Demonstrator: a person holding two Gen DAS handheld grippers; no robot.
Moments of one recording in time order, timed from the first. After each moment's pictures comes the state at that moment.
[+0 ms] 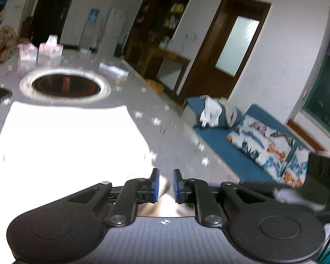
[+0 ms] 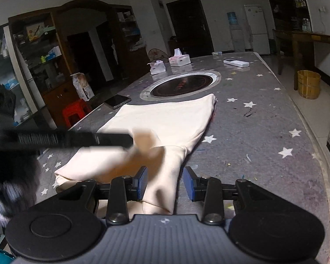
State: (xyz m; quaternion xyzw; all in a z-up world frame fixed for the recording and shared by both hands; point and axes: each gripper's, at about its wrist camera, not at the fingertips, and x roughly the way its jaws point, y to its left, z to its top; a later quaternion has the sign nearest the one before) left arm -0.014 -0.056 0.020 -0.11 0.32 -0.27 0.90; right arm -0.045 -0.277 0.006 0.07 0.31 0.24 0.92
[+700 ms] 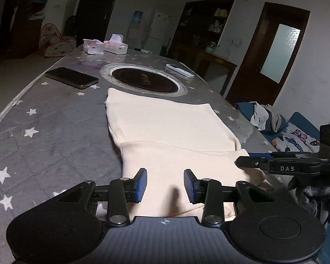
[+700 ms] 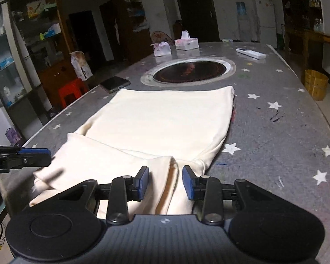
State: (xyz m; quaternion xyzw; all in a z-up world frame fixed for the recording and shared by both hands) left arm -0.048 0.079 0.003 -0.11 0.32 -0.16 0.93; right arm 0.010 -0.220 -0.014 0.02 0.34 0.25 0.90
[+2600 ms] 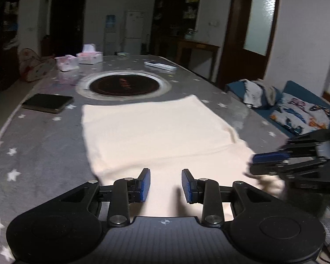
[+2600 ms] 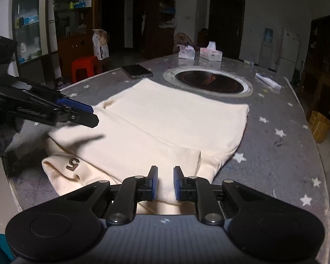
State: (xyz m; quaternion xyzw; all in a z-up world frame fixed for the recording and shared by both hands) left arm -0.025 0.036 0.000 0.00 0.32 -0.20 0.93; right arm -0.031 -0.202 -0.006 -0.11 0.31 0.28 0.90
